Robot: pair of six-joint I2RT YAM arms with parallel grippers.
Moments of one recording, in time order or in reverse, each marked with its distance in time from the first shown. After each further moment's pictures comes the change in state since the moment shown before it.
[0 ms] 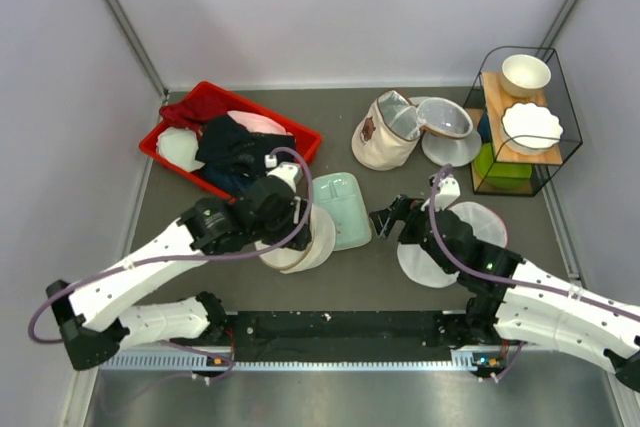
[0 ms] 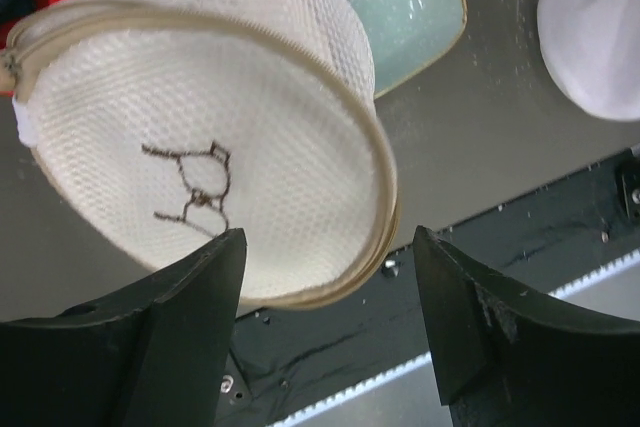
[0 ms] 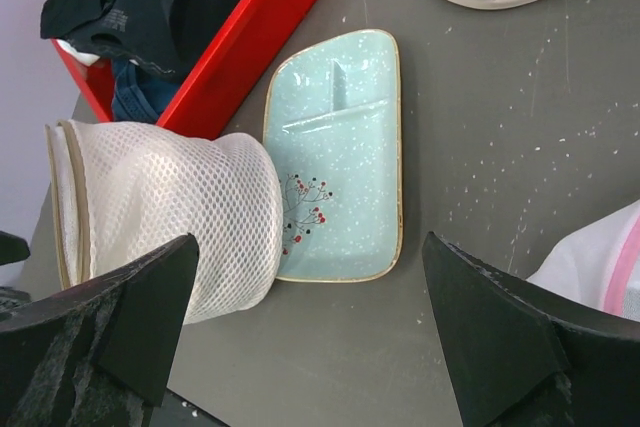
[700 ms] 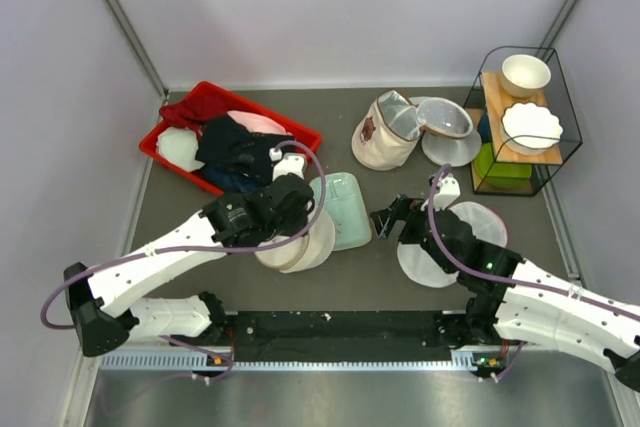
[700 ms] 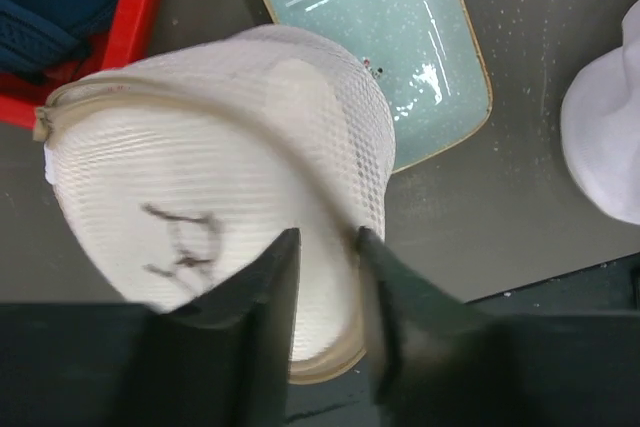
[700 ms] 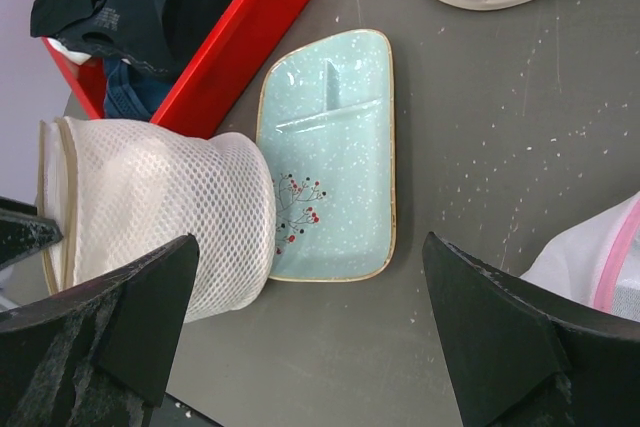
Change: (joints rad) left arm -0.069 0.145 0.034 0.088 -0.230 -0.108; right arm 0.000 0.017 0.013 -0.016 0.007 -0.007
